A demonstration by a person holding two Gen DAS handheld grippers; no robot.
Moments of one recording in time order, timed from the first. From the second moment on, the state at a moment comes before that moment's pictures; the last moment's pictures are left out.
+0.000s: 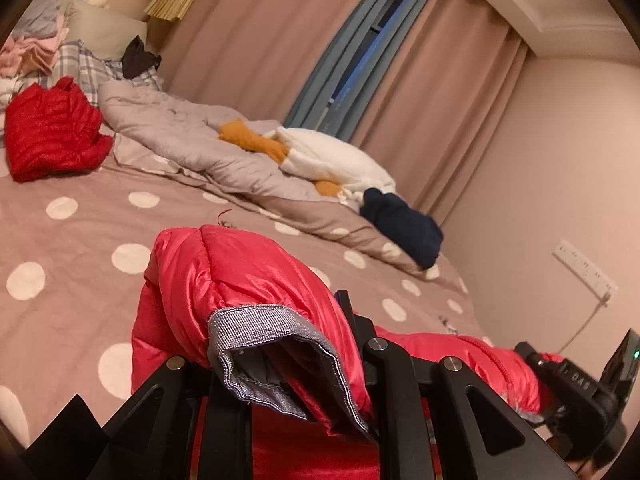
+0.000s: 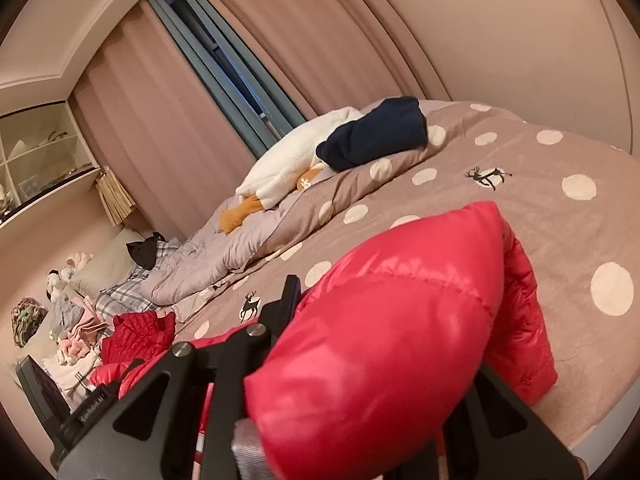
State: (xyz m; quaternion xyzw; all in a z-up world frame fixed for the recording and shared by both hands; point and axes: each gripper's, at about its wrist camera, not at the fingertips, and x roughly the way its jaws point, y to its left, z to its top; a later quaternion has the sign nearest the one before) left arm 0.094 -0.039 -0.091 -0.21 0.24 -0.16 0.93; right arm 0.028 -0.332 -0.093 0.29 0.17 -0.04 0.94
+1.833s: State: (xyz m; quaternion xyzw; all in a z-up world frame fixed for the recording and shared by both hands) left arm 0.124 -0.031 -0.111 -0.24 0.29 -0.16 0.91; right arm 0.061 -0.315 -0.110 0.27 0.19 -0.05 0.94
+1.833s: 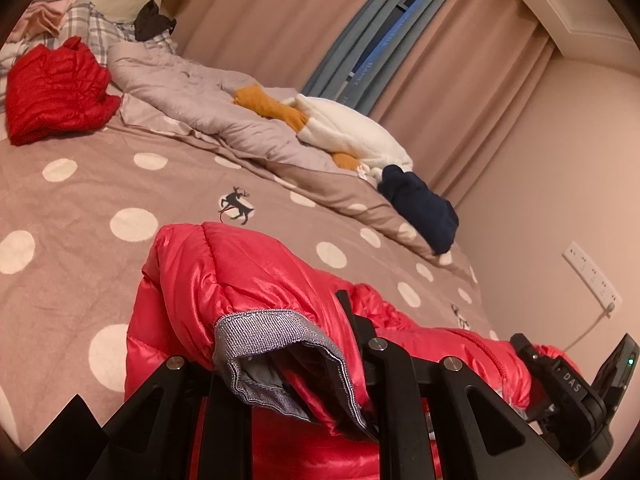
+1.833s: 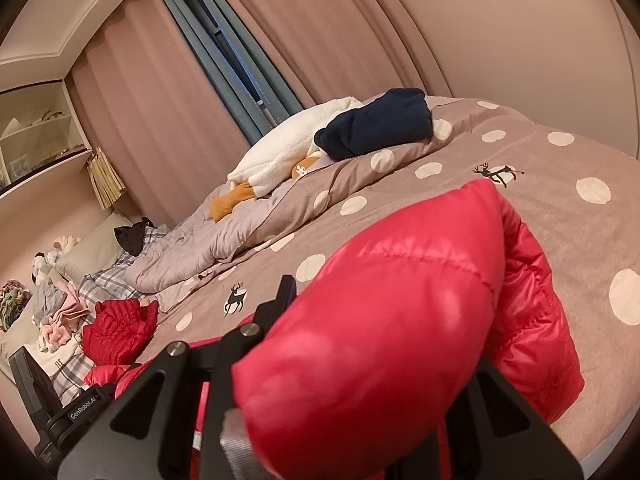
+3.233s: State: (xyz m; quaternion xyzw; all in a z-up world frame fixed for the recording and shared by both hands) left arm 0.130 -0.028 -0.116 -0.25 0.32 -0.15 0.90; right arm 0.060 -0.311 -0.117 0.27 0.20 -0.05 0.94
